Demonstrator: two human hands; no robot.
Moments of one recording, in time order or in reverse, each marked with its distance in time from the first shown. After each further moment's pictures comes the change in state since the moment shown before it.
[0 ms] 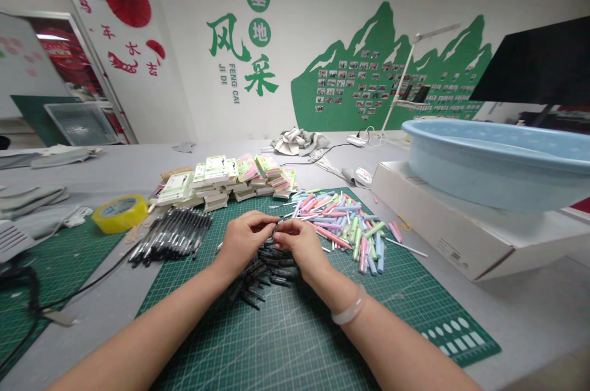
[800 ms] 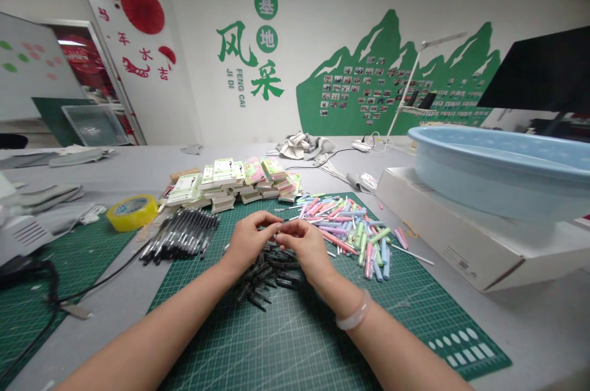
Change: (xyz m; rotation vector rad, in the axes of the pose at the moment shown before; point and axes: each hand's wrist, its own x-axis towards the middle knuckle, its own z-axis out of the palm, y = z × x) left_hand 0.005 -0.003 -0.003 -0.152 -0.022 -0.119; right_hand -0.003 -0.009 0.005 -0.133 -0.037 -0.117
